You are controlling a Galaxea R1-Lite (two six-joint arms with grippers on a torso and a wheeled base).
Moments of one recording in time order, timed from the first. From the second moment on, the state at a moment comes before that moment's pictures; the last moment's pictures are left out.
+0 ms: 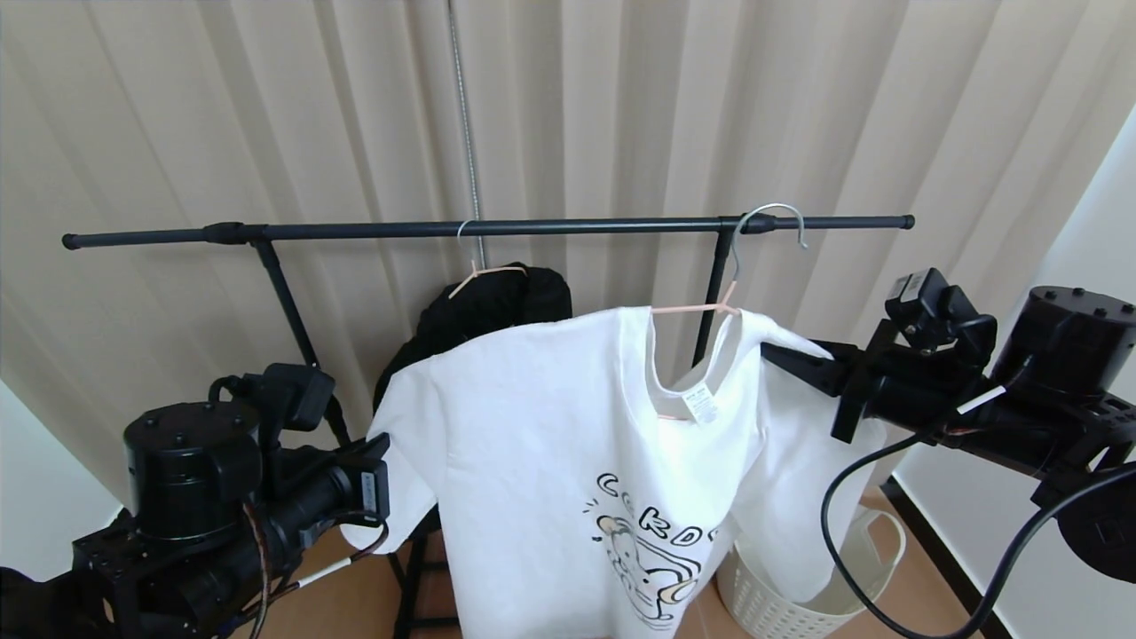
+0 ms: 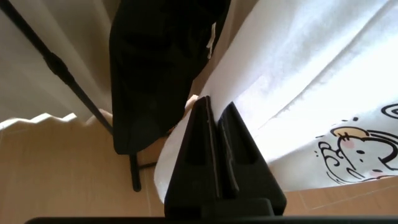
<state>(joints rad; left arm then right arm) -0.43 1.65 -0.31 -0.98 0.25 -0.09 0.17 1.76 -0.59 -1.08 0.61 -0.23</state>
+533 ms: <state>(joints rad) -0.42 1.64 -0.30 -0.98 0.24 -0.09 0.14 1.76 -0.60 -1.08 0.62 -0.23</state>
